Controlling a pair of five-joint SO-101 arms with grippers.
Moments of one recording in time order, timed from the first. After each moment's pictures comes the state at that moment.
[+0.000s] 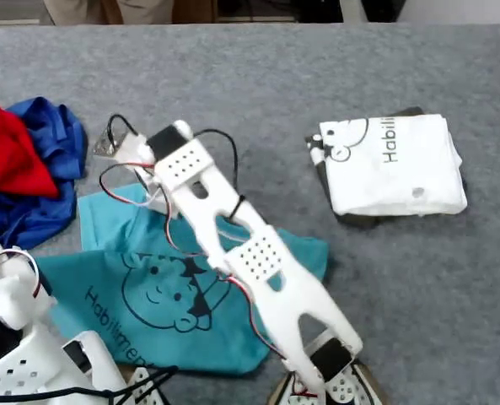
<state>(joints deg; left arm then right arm) -42.1 -65.4 32.5 100.2 -15.6 -42.5 73.3 -77.4 101.1 19.7</state>
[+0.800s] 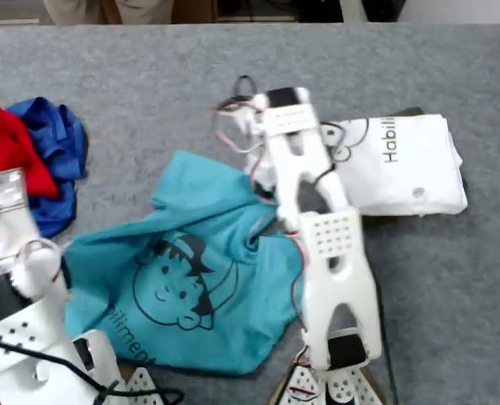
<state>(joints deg) -31.6 -64.7 46.8 91.0 -23.7 -13.6 54.5 -45.1 101.0 23.3</state>
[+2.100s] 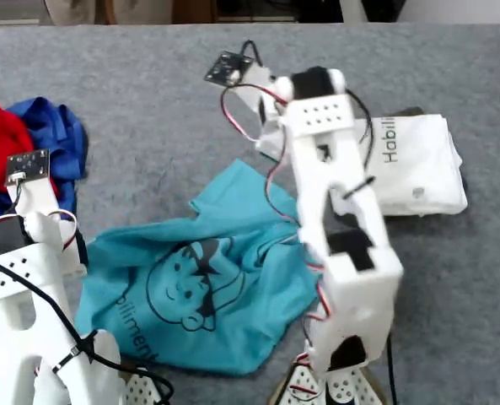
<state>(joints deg) -24.4 -44.7 43.0 88.7 -15.9 -16.2 27.2 -30.9 88.4 38.8</state>
